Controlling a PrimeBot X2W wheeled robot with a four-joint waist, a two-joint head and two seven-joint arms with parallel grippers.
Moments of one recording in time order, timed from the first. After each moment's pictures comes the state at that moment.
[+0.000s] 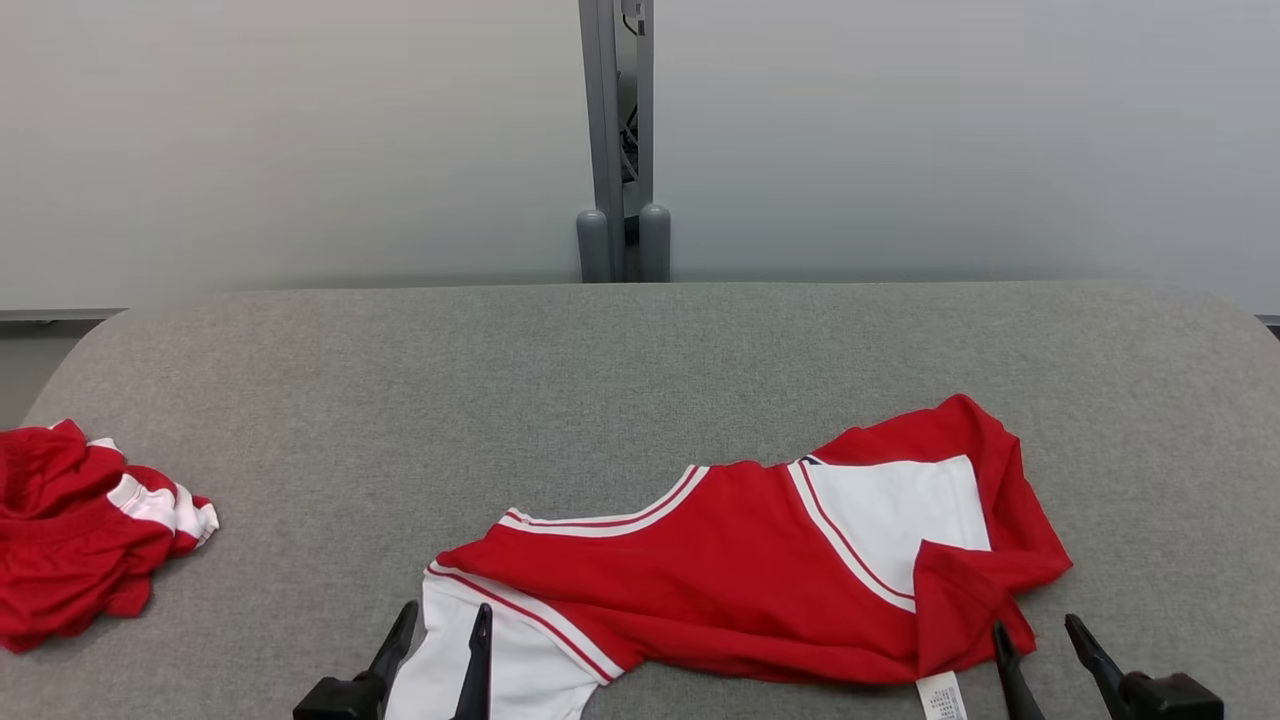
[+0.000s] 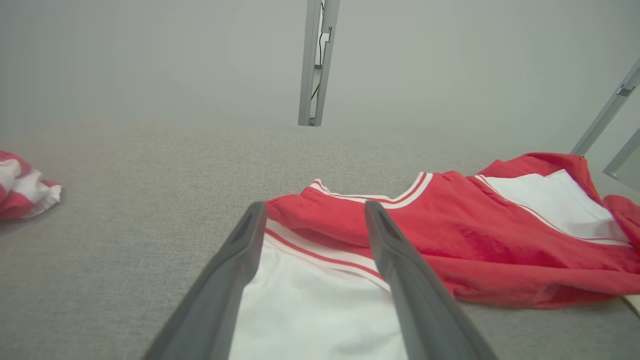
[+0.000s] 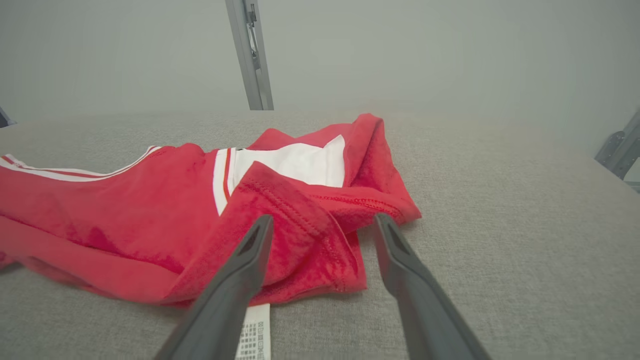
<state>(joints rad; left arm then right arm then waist) 0.08 0.05 -0.22 0.31 -0.26 0.03 -0.26 0.06 -0.06 0.02 0.40 0.10 0.13 -0.26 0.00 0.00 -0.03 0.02</state>
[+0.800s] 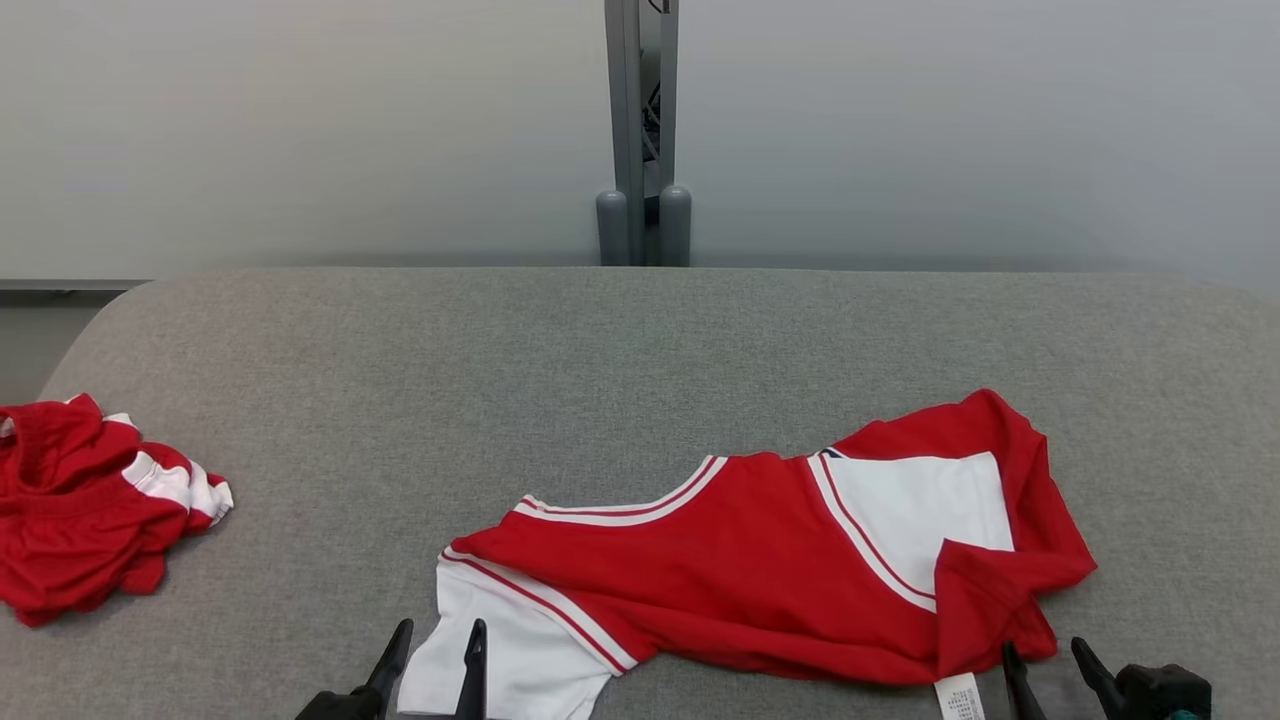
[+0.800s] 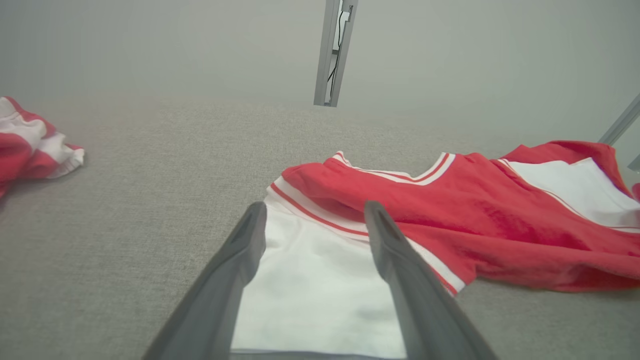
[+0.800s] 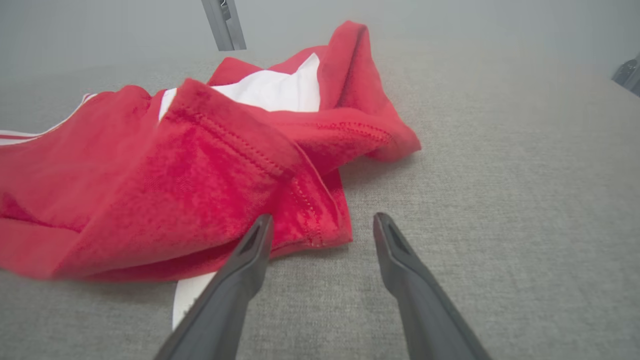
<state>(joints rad) 0.10 0.05 -0.22 0.31 -0.28 0.05 -0.26 -0.03 -0.05 -0.03 0.63 0.13 0.13 -0.26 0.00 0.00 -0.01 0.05</state>
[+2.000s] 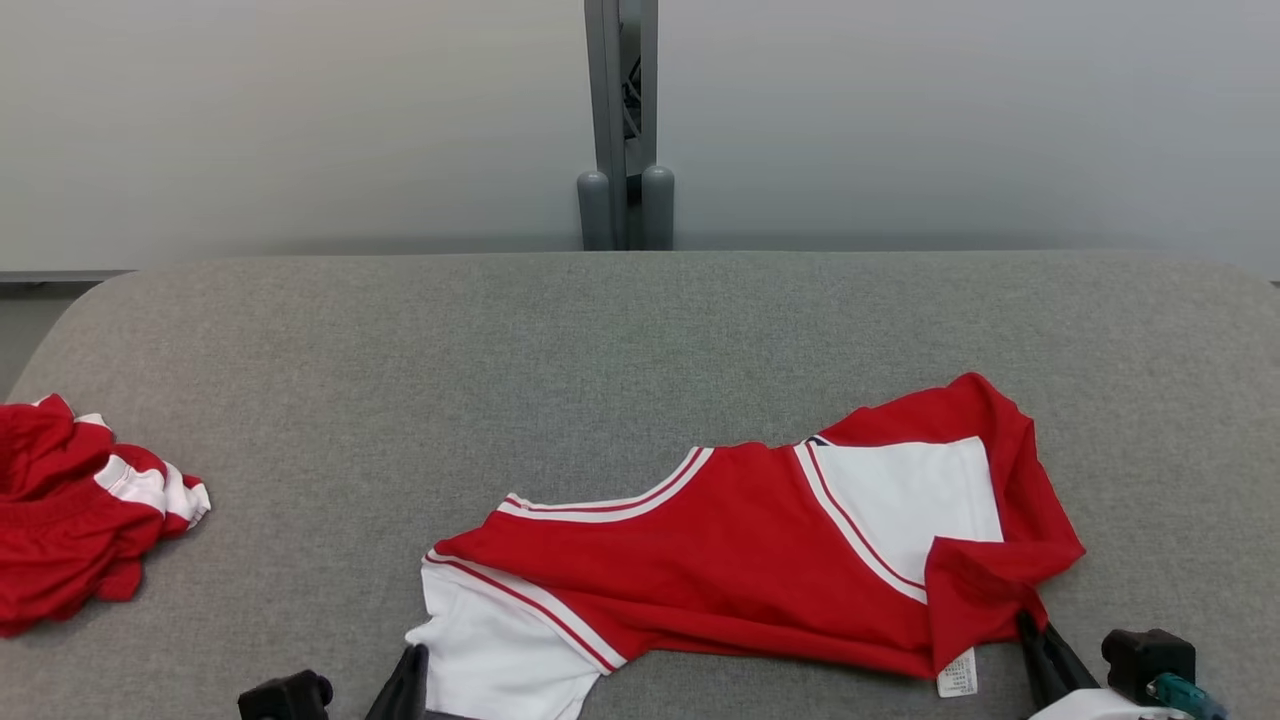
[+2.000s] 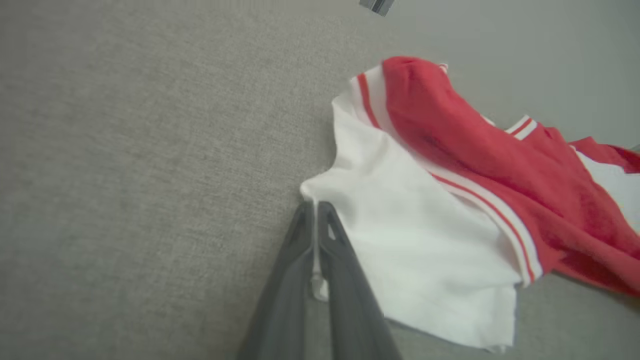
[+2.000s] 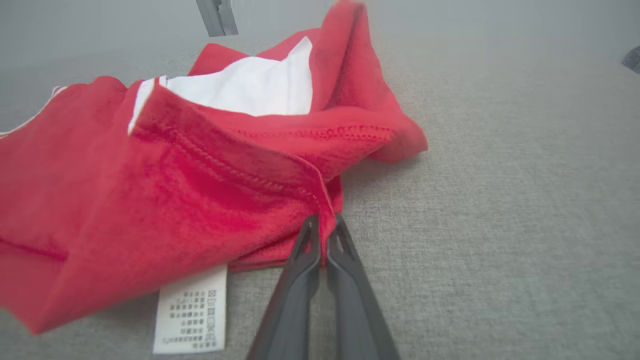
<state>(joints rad) -0.05 0.05 -0.17 0.67 -0.56 -0.09 -0.18 -0.13 -0.05 -0.02 0.74 0.12 0.13 -0.26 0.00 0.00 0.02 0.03</state>
